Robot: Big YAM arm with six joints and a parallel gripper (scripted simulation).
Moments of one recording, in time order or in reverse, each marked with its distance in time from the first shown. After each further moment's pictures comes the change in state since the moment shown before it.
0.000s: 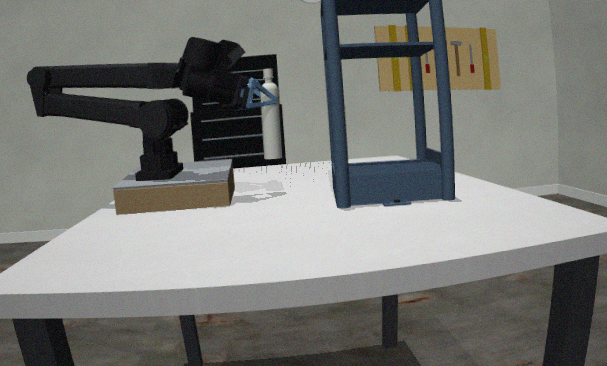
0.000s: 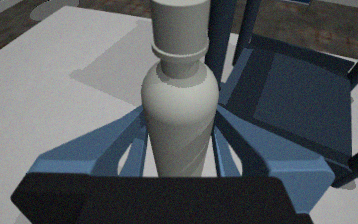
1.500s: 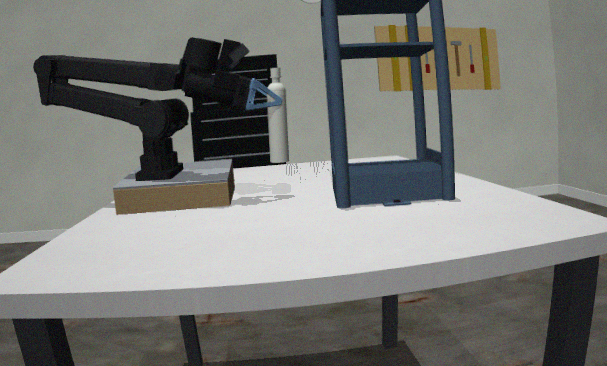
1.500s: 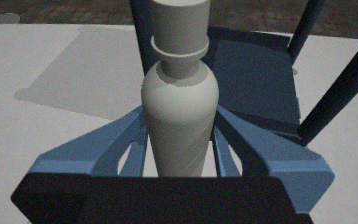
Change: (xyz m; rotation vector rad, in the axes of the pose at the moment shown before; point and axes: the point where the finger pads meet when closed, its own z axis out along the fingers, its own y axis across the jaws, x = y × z) arm 0.005 -0.048 -0.002 0.225 0.010 0.076
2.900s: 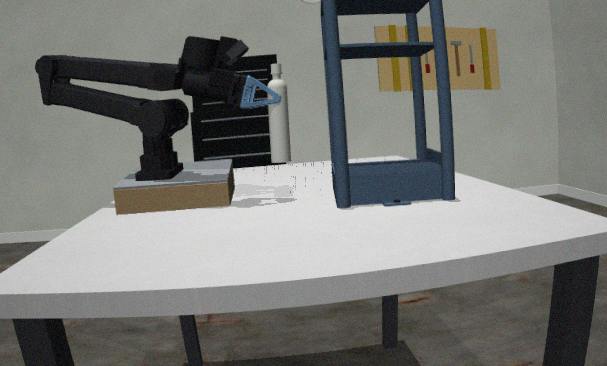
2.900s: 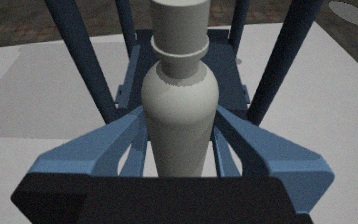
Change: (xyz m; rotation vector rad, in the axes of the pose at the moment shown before) arm -0.003 -0.042 -0.006 0.232 -0.008 0.060
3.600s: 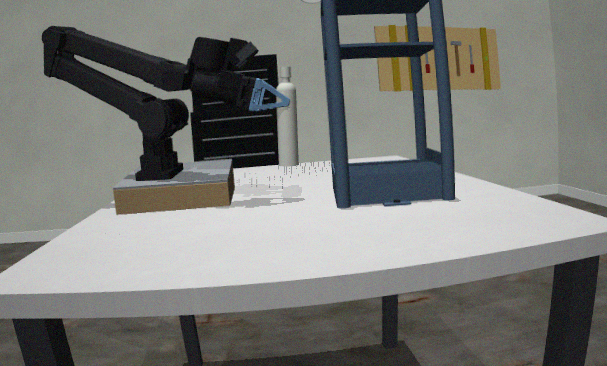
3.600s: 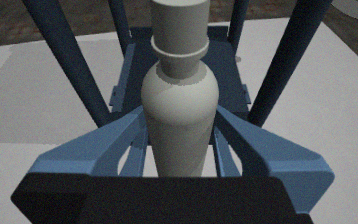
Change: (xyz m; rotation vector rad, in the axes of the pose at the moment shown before) arm 0.003 -0.003 0.019 0.011 0.021 0.008
